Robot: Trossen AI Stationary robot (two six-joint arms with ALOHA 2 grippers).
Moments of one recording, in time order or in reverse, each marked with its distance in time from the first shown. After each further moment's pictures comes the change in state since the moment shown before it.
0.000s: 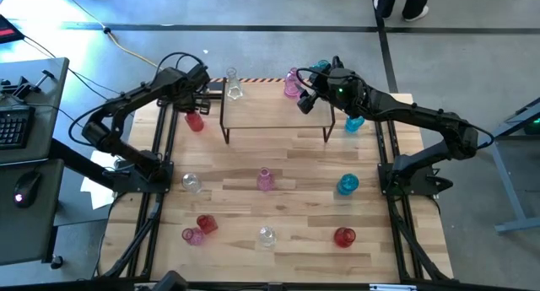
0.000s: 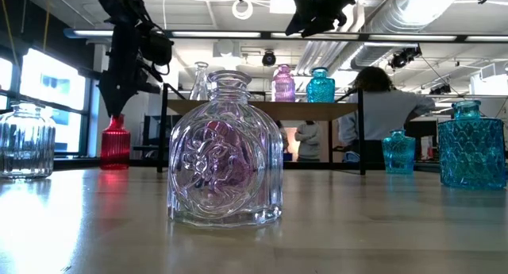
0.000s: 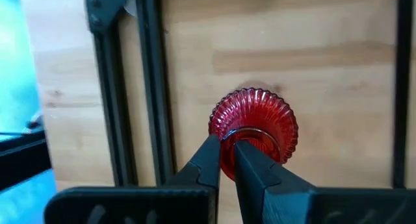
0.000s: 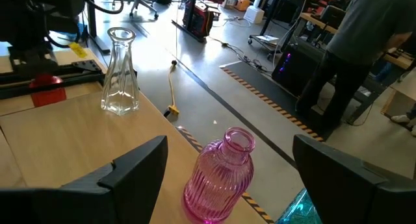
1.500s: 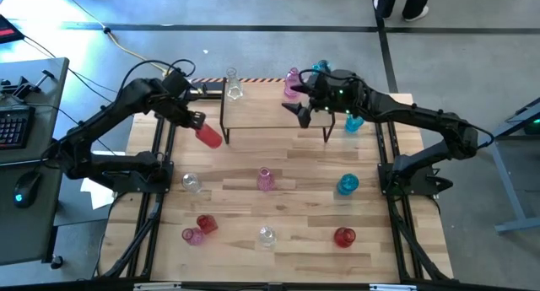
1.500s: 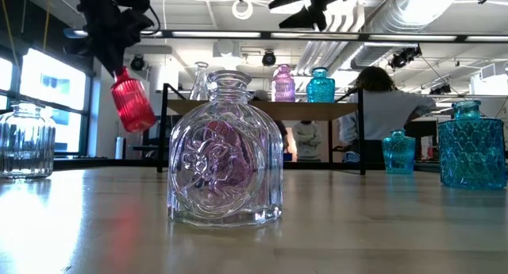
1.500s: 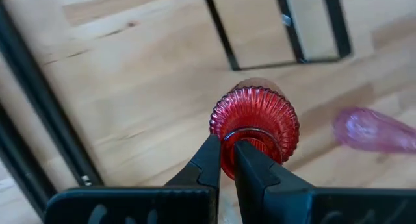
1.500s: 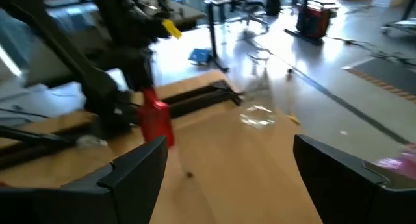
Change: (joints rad) left arm -0.136 -0.362 0.003 -0.104 0.399 0.108; right arm 0.037 0.000 0.000 0.043 -0.460 0.238
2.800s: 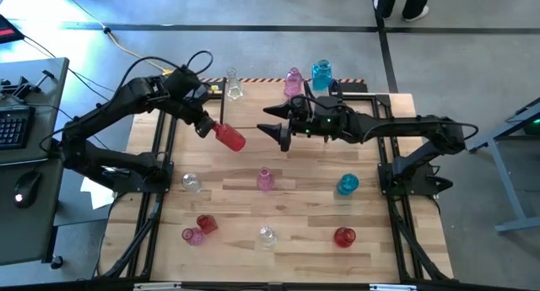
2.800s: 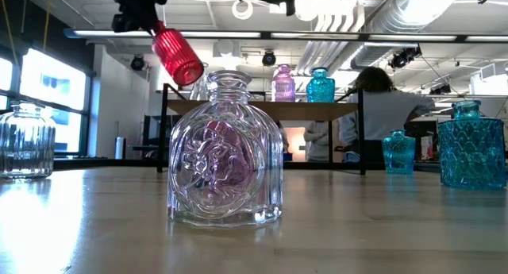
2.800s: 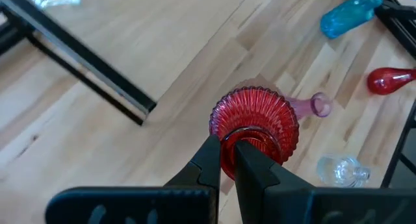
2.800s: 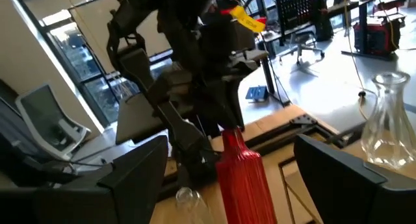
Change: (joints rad) left arm -0.250 0.066 0.222 0.113 0.076 0.174; right arm 0.232 0.143 0.024 0.340 0.088 0.234
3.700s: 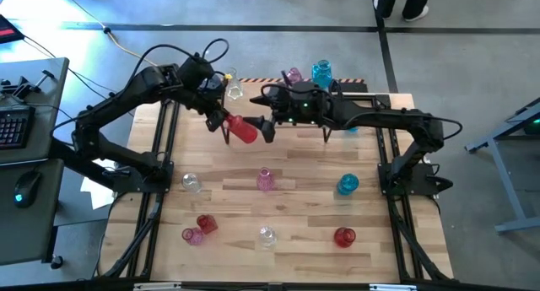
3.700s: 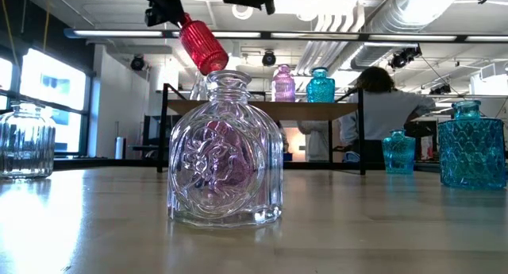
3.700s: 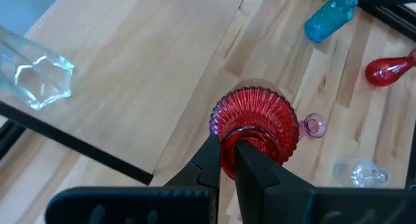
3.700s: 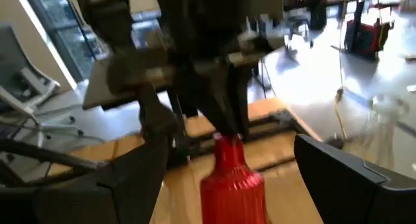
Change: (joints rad) left arm -0.025 0.162 0.188 0.022 -0.007 0.192; right arm -0.058 0.185 0.307 -0.270 -0.056 -0.170
